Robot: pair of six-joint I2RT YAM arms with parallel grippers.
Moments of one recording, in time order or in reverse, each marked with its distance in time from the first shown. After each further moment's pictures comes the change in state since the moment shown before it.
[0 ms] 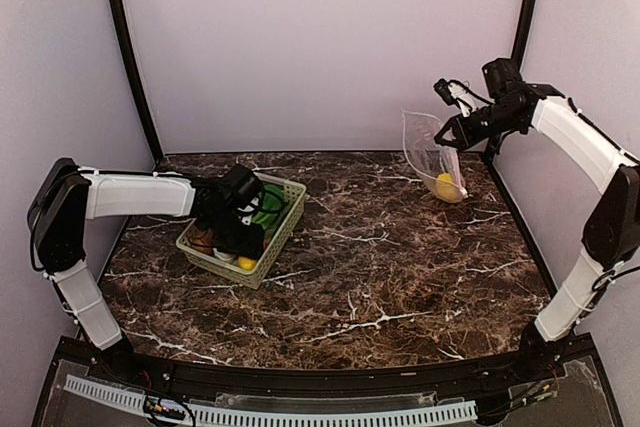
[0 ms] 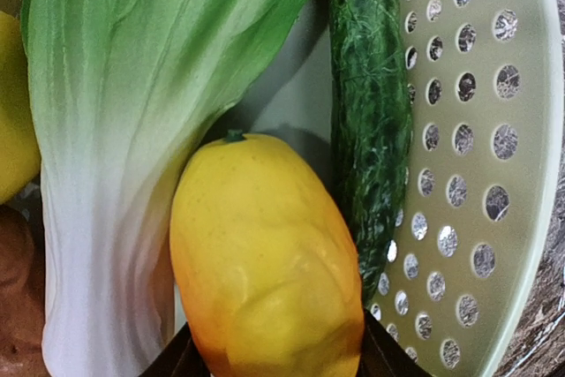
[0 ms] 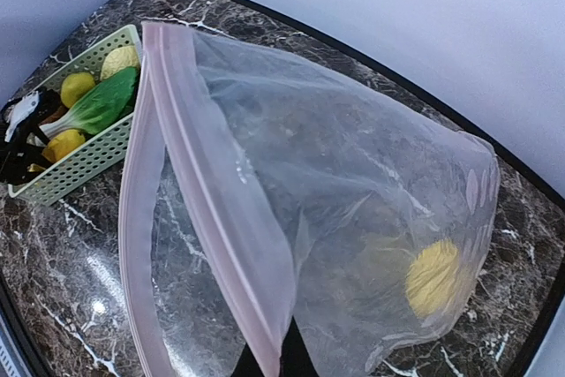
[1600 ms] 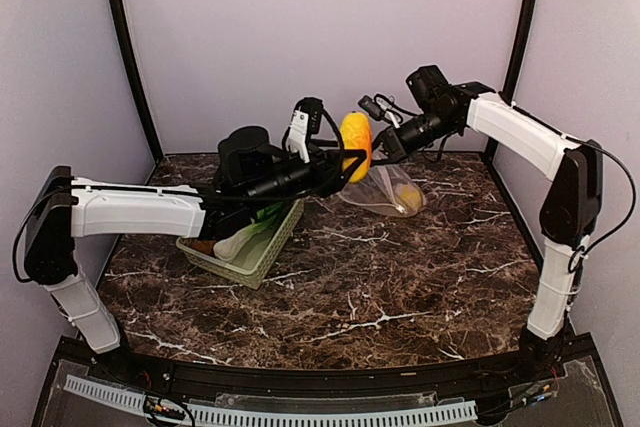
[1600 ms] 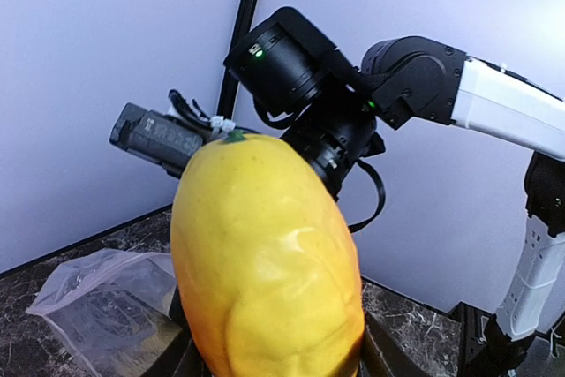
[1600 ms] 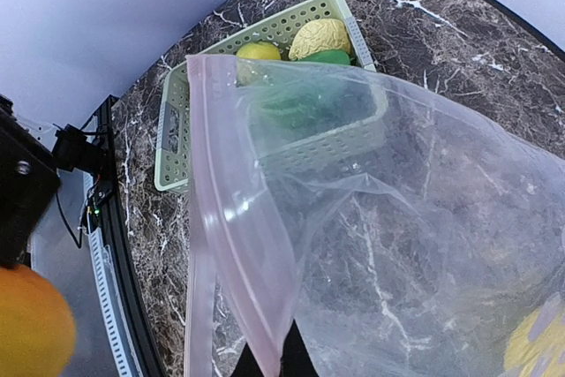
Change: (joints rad) left arm -0.257 -0.079 0.032 1.182 0.137 0.195; right arm 0.287 0.280 0.214 -0.071 -0.282 0.132
